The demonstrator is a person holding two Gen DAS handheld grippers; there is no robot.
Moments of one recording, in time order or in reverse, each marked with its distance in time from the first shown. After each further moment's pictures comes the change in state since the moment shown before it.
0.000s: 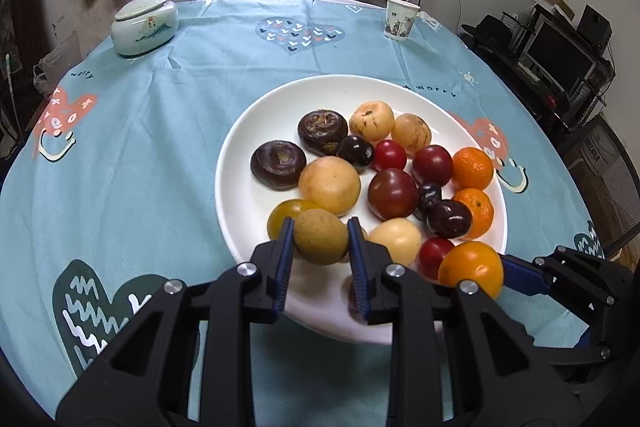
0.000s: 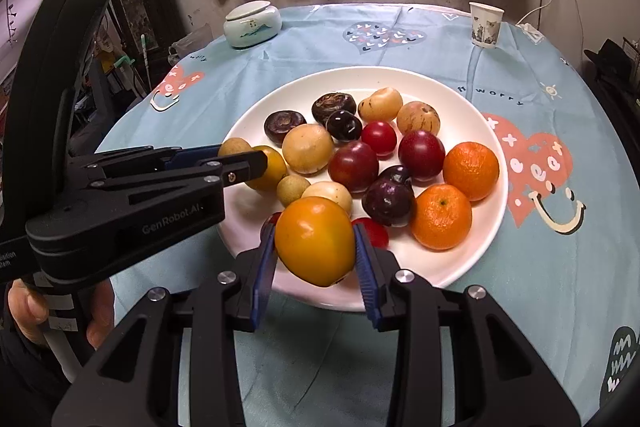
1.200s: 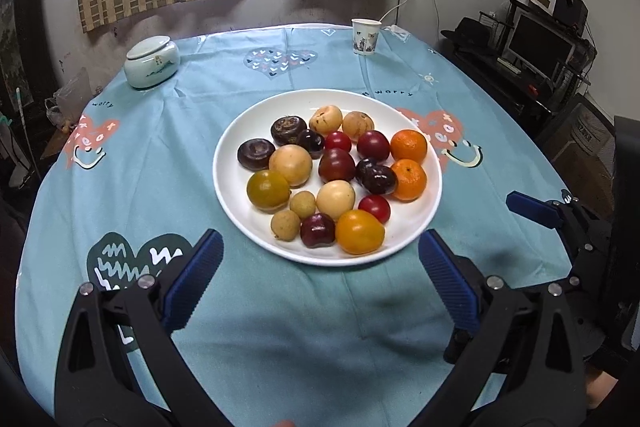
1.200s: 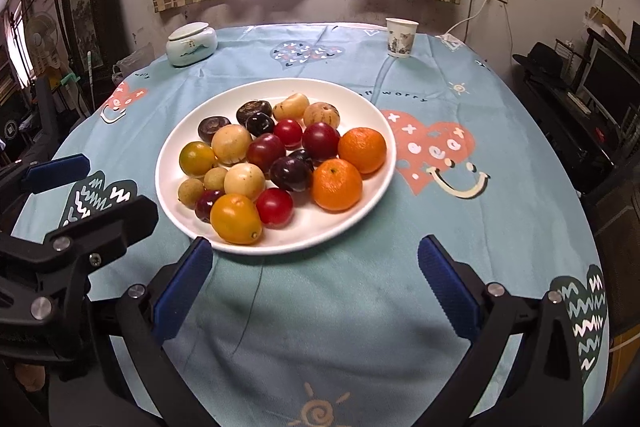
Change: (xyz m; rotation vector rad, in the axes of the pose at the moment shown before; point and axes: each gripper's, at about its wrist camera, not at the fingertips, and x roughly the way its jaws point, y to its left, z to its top) left arm -0.081 -0.047 -0.045 0.089 -0.089 0.038; right arm -0.053 -0.018 -0.039 0.061 -0.080 -0.248
